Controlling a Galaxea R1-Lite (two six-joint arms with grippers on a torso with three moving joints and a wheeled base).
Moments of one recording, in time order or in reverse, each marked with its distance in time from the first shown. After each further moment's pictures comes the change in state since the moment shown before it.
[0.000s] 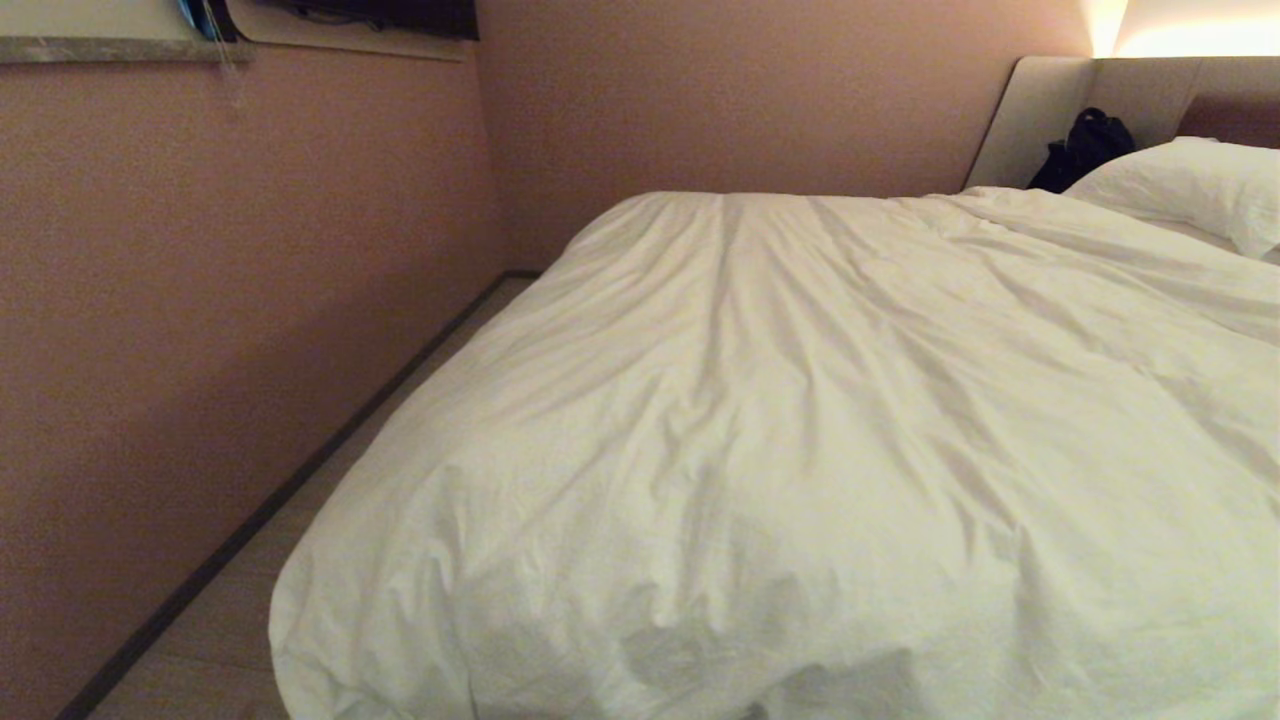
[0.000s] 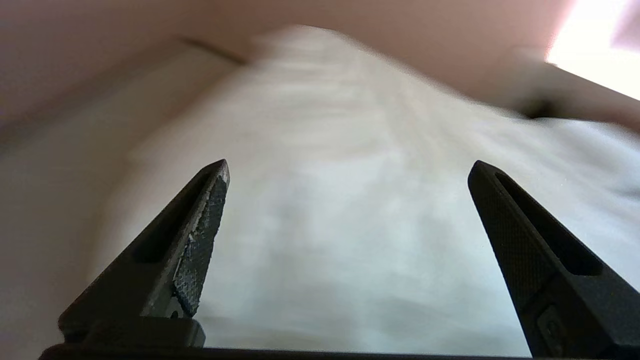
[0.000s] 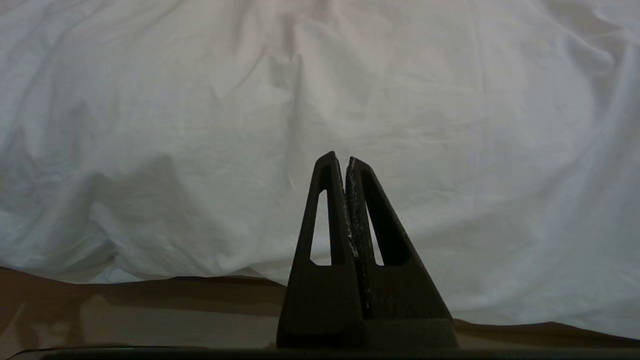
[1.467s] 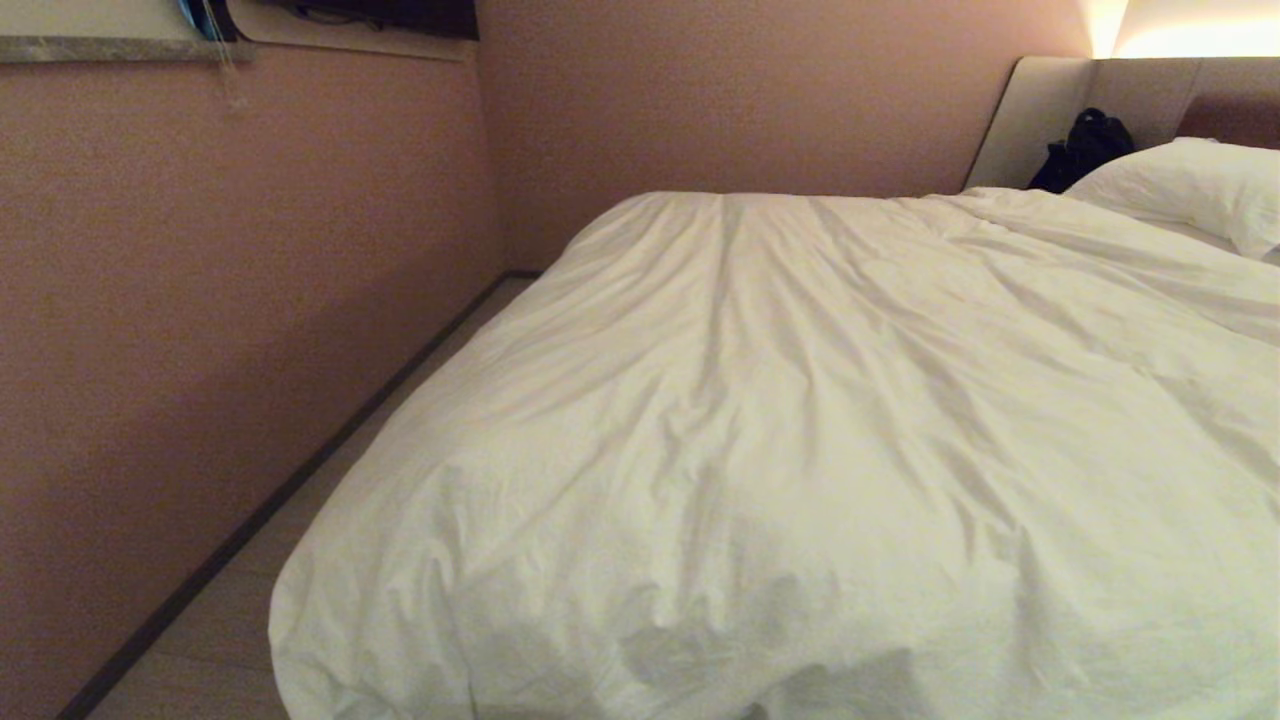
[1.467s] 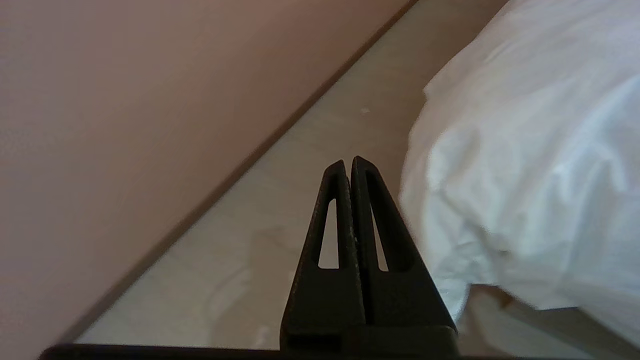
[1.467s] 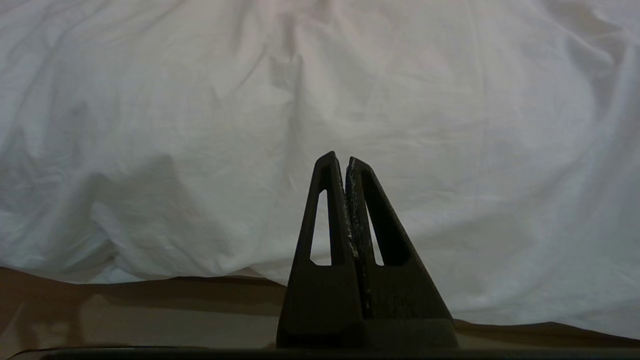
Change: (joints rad) left arm -0.310 -0.028 -0.042 0.406 0.883 0.441; right arm 0.000 0.000 0.000 0.000 0.000 0.000
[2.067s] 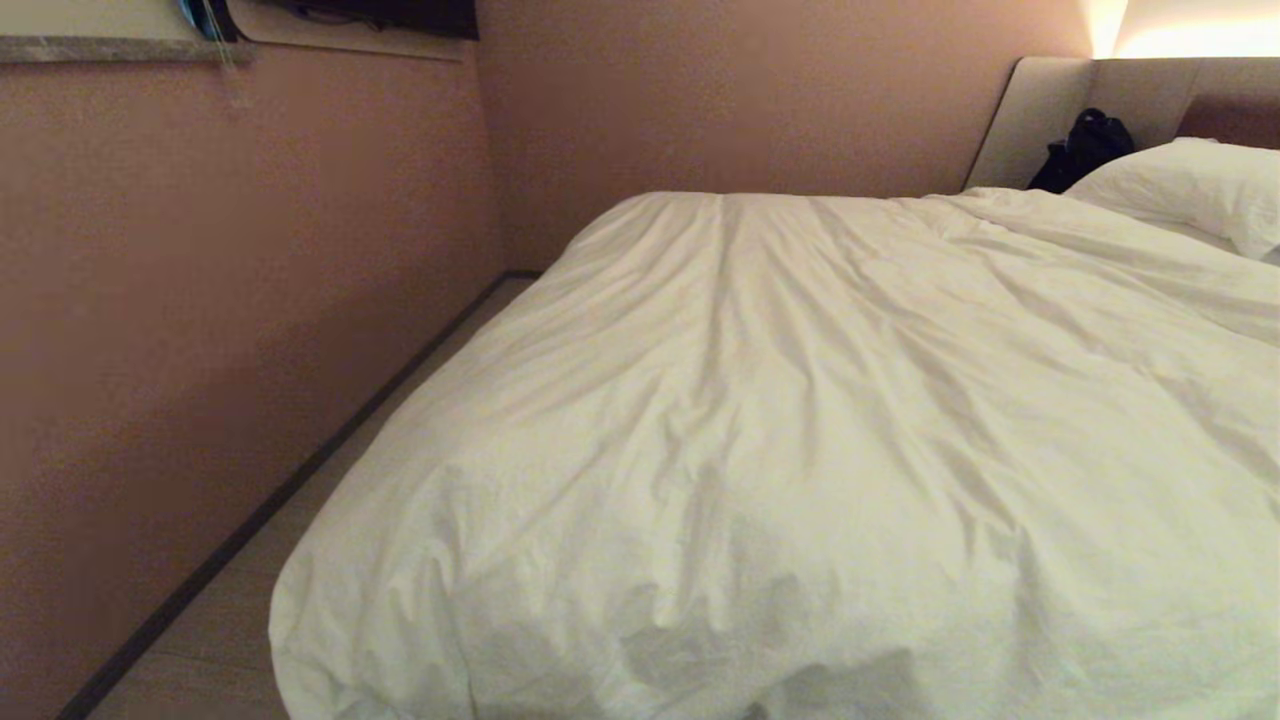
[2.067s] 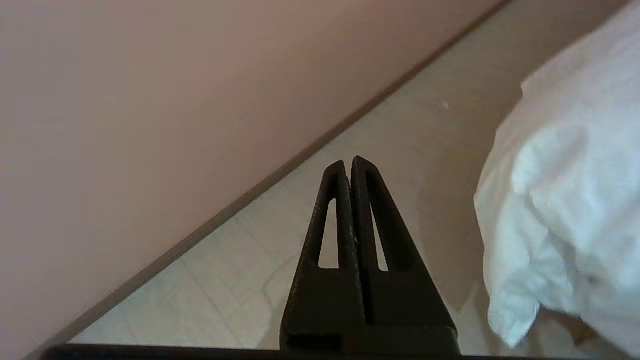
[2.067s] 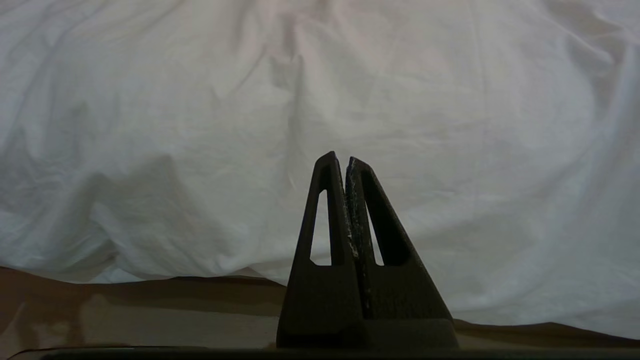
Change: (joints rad) left arm 0.185 -0.022 0.094 -0.064 0.053 0.038; right arm 0.000 0.000 0.000 0.000 0.001 0.000
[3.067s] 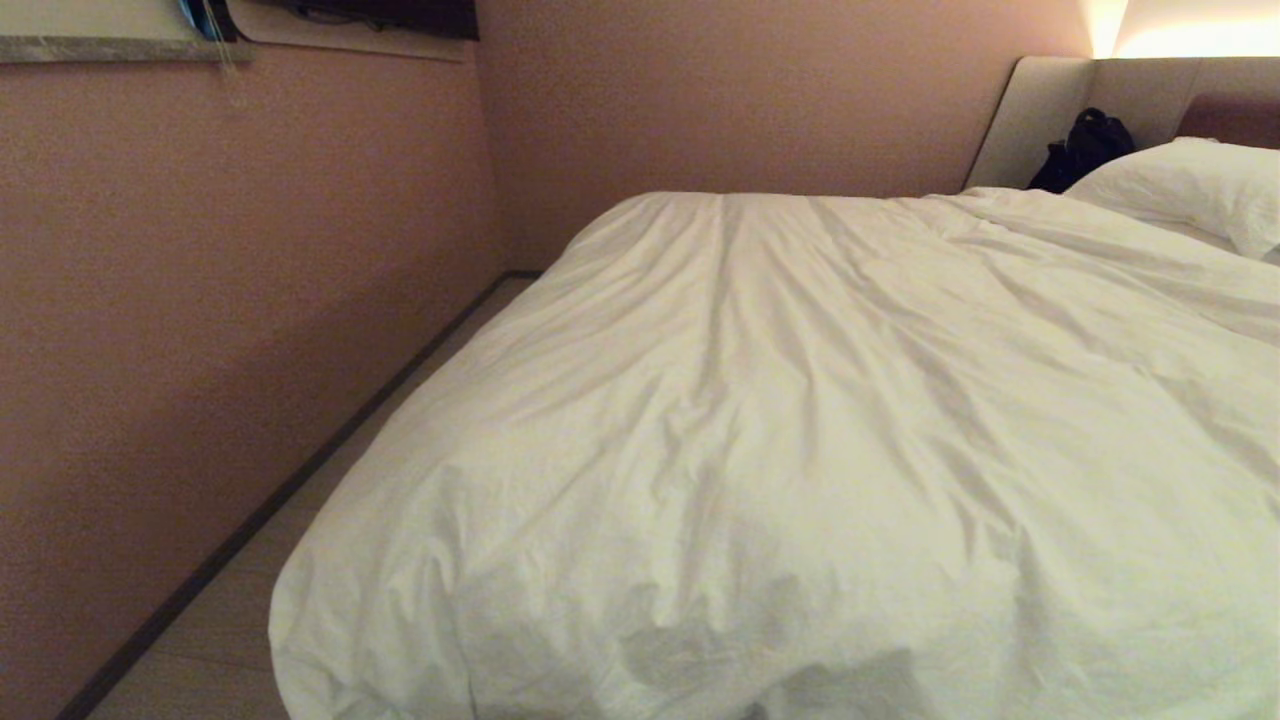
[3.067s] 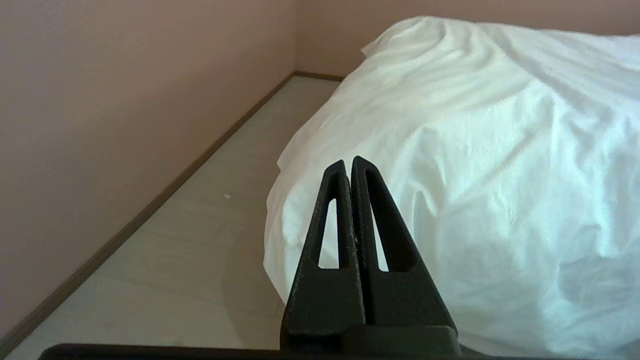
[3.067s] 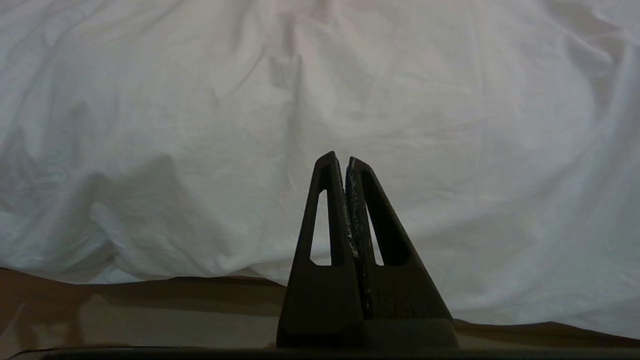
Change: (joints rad) left arm -0.026 -0.252 0.222 -0.302 -0.592 -0.061; right arm 0.000 0.000 0.000 0.000 -0.001 0.000
